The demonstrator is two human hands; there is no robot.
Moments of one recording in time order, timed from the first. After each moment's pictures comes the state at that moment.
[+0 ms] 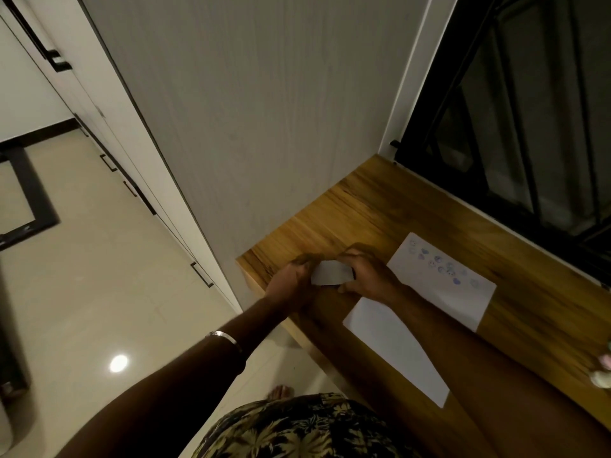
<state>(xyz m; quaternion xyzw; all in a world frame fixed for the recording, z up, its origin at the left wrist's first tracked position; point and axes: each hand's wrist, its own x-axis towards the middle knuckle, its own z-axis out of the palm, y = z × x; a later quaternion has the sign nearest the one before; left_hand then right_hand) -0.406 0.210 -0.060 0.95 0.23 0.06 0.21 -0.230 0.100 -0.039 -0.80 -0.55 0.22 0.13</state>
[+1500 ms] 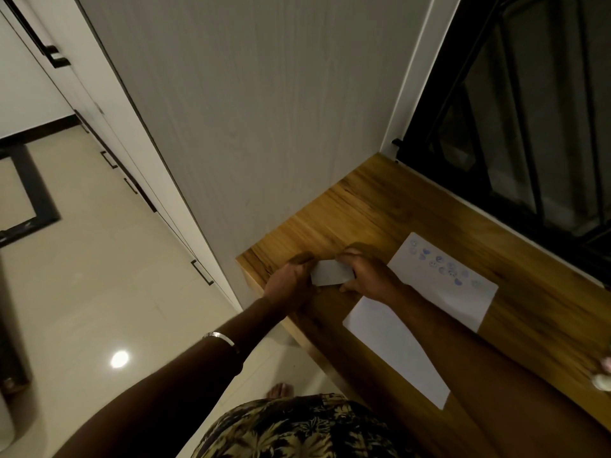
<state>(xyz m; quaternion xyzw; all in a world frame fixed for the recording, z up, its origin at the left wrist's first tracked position) -0.405 0.213 -0.062 0.95 0.24 0.03 0.20 -0.232 0.102 -0.030 -0.80 -0.54 0.25 0.11</state>
